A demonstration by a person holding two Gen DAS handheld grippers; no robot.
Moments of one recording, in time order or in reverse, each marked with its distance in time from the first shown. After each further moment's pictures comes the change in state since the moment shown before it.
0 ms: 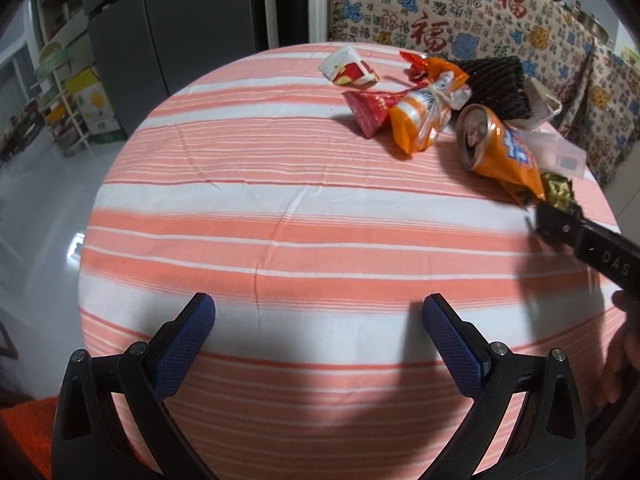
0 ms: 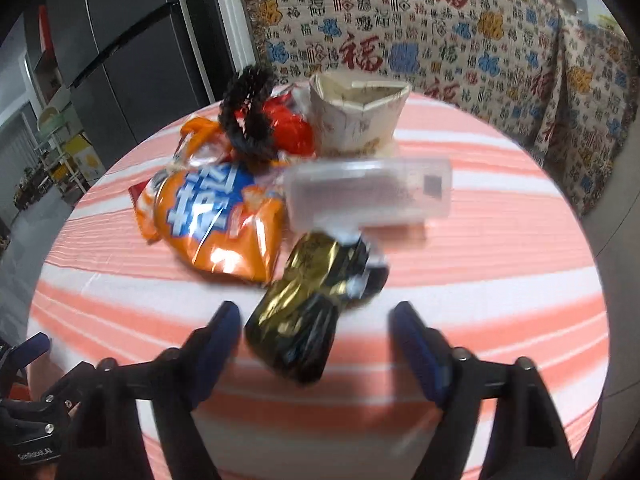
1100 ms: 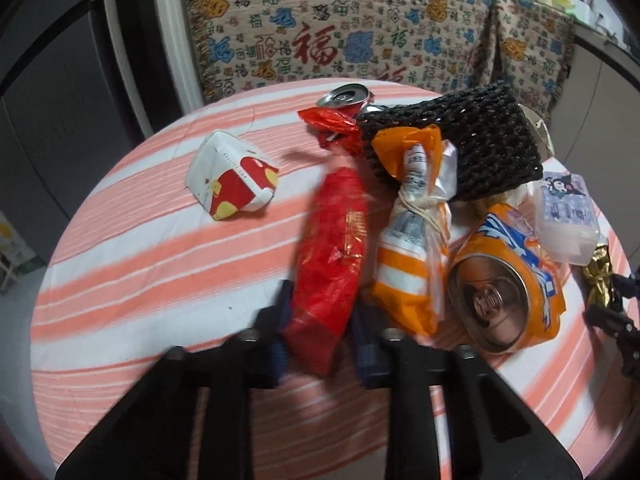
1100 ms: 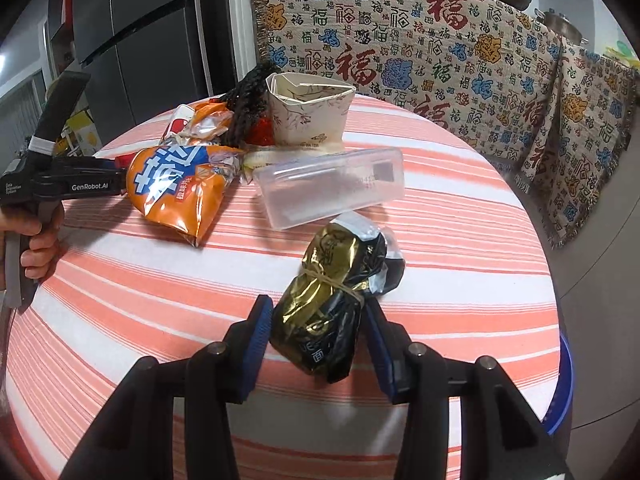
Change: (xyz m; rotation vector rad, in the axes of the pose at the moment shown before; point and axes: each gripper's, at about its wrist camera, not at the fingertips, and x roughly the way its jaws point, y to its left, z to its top) left arm 0.074 -0.045 0.126 0.372 -0.088 -0.249; right arm -0.022 -0.044 -0.023 -0.112 -0.033 -0.051
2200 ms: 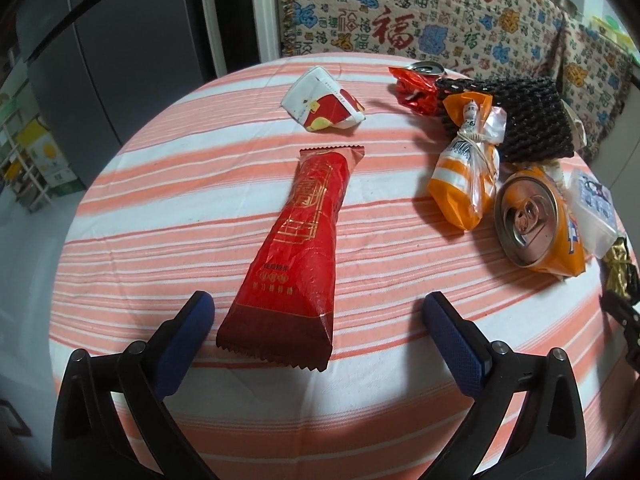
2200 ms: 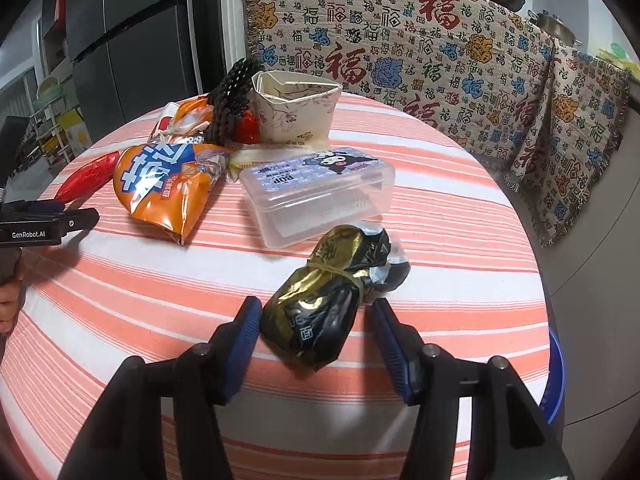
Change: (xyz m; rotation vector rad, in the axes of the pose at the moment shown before) left arm -0.027 0.026 -0.055 -0.208 0.072 0.129; right arm -0.004 -0.002 -0.005 -0.006 0.003 -0.037
